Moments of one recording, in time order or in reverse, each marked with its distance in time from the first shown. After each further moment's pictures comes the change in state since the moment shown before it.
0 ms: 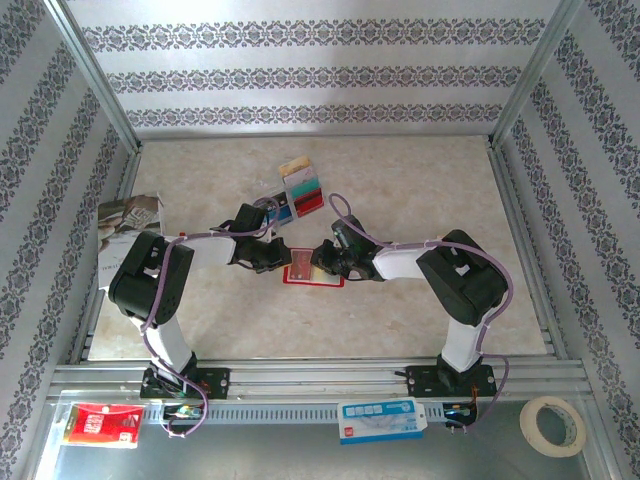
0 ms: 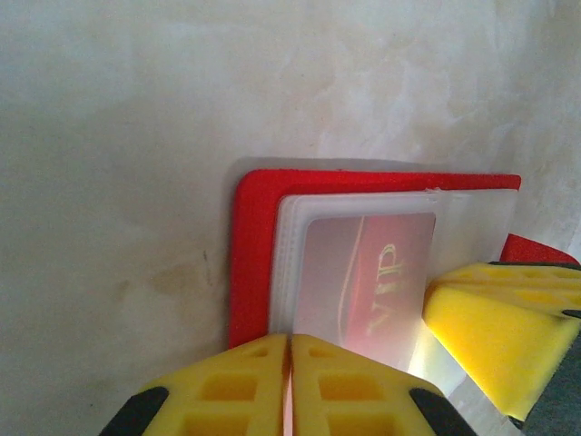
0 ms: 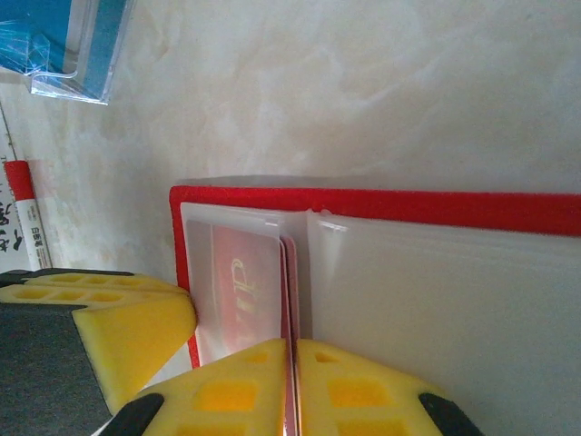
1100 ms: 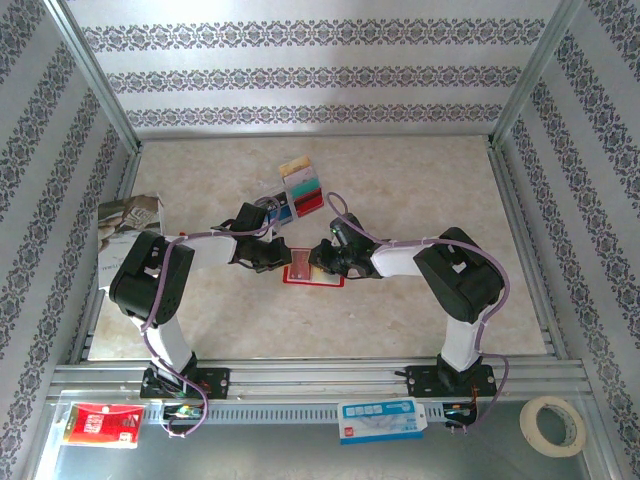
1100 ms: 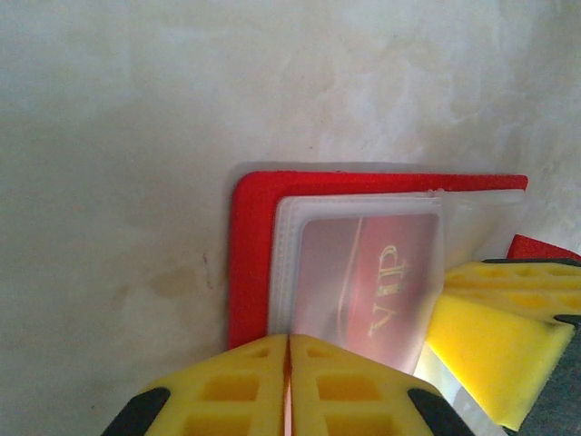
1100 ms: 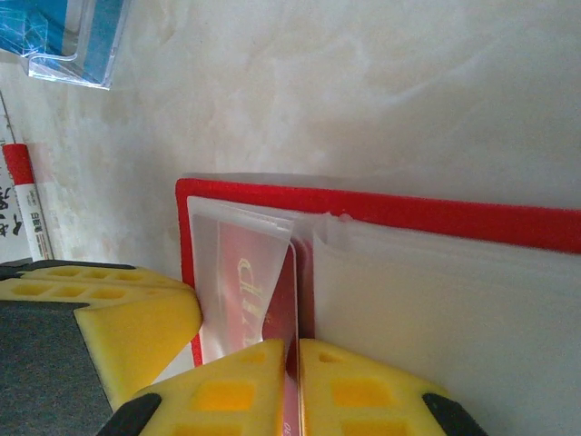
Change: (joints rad) left arm -0.006 0.004 0.011 -0.016 -0.011 0.006; right arm -0.003 0.026 0.031 -0.016 -0.045 -0.027
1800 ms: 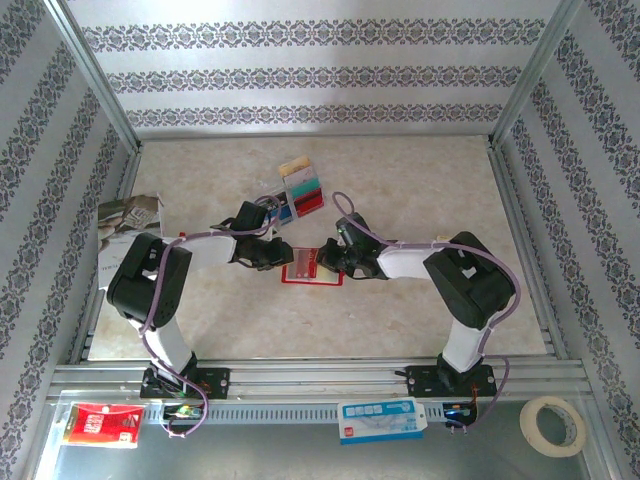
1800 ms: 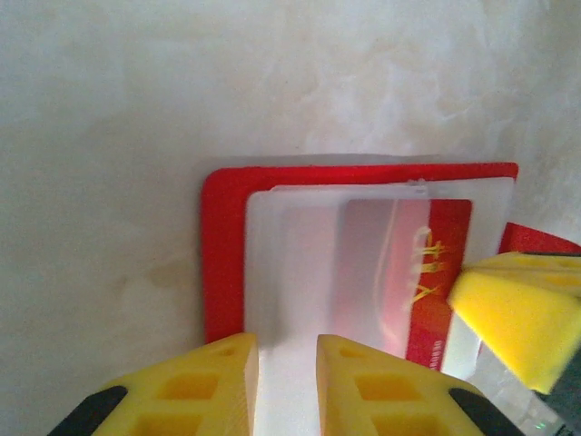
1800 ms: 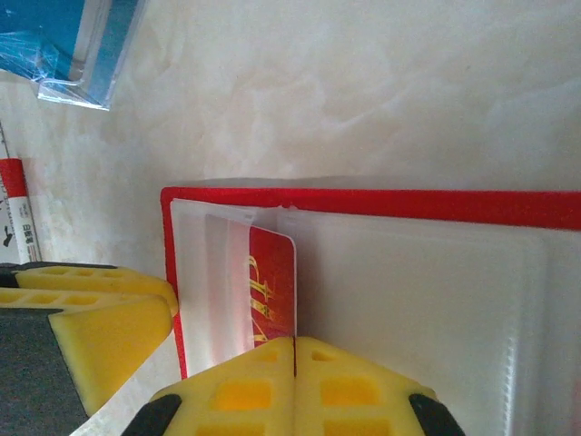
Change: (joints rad) left arm -0.006 -0.031 0.011 -0.045 -0.031 0.037; right arm -0.020 -0.071 -0.039 -0.034 0.051 -0.034
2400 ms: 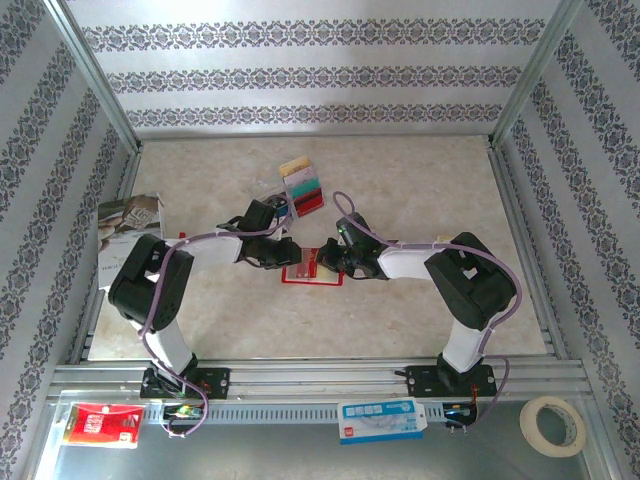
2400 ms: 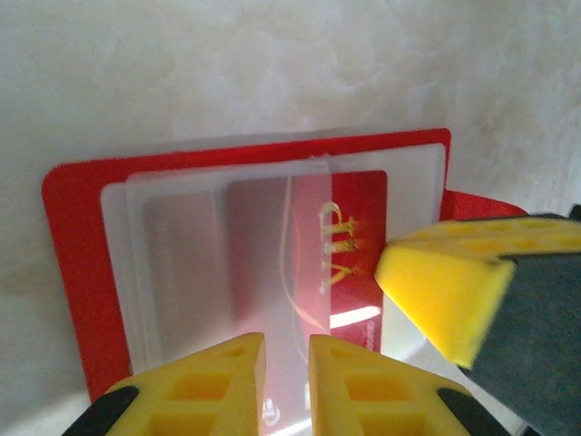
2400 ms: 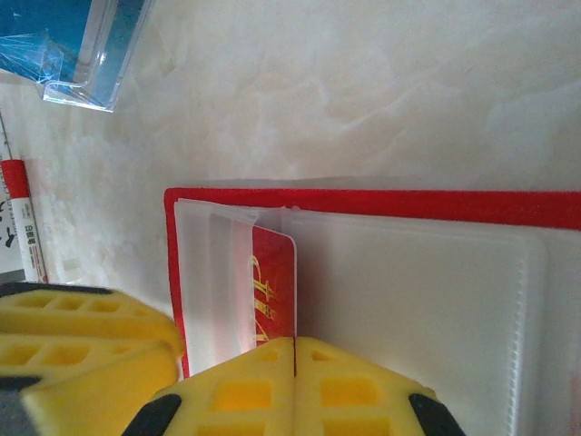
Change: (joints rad) left arm -0.057 0.014 0.043 0.005 0.024 0.027; right arm 0.000 -0.003 -0.002 0.003 0.005 0.000
